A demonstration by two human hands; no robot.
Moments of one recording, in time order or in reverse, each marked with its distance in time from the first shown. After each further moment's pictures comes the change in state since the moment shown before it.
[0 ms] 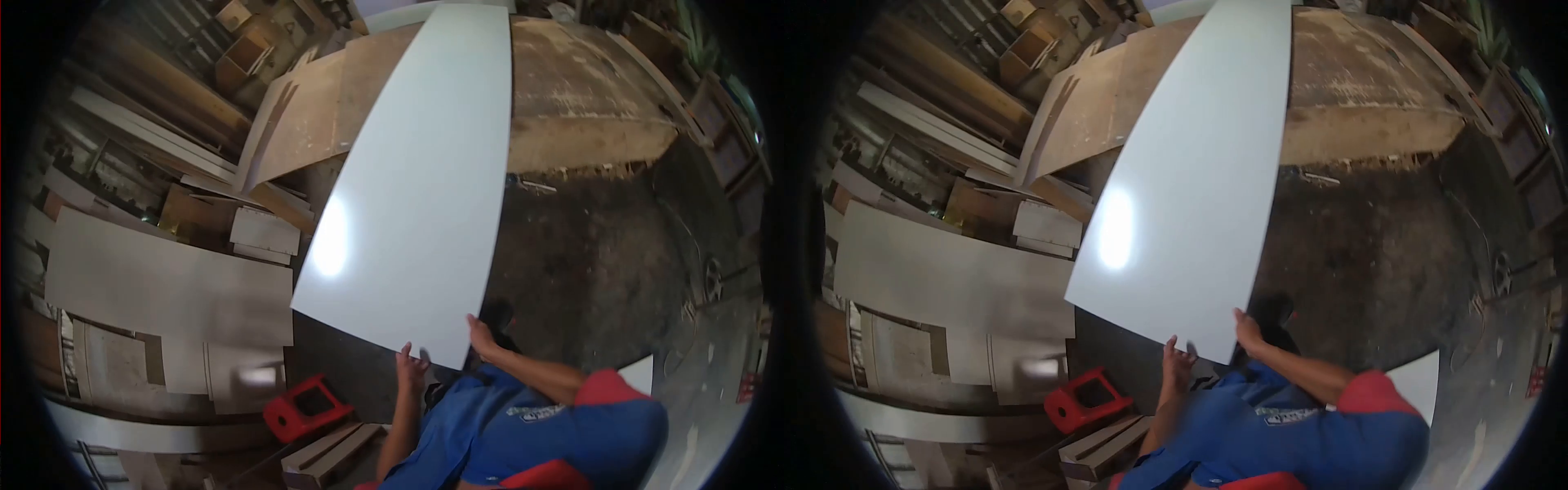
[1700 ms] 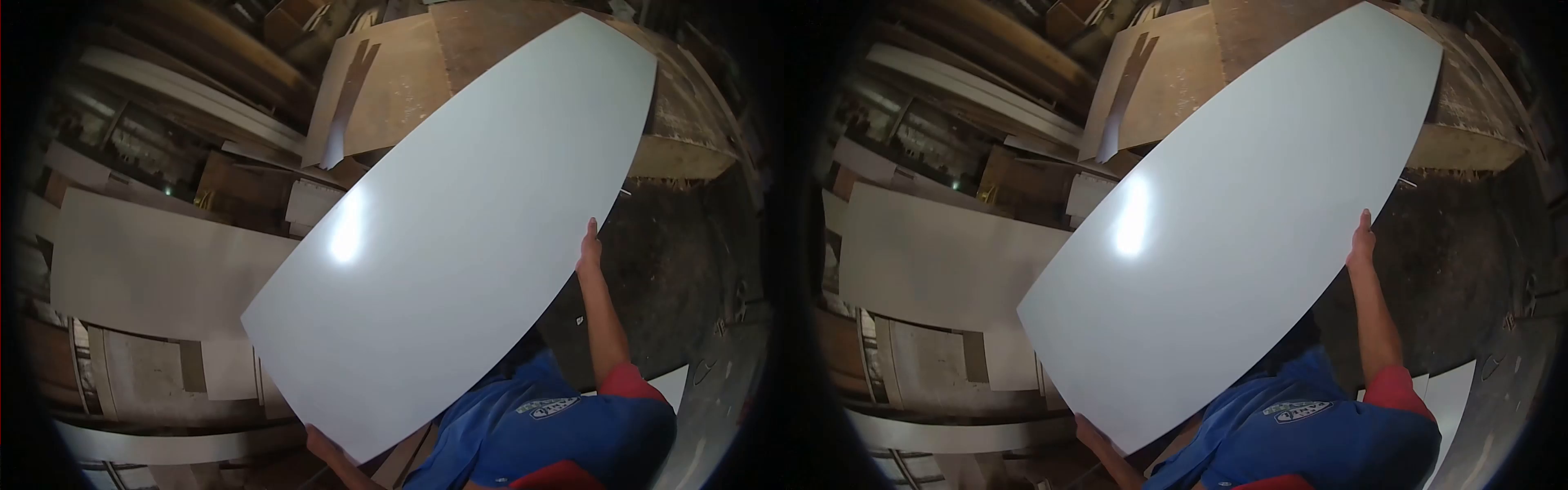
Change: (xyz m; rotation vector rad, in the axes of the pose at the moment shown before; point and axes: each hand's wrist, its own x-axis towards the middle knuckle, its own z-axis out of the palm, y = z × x) left_hand -0.018 0.388 -0.406 0.179 0.800 0.515; right_hand 0.172 -0.253 0.129 0.650 0.543 0.045
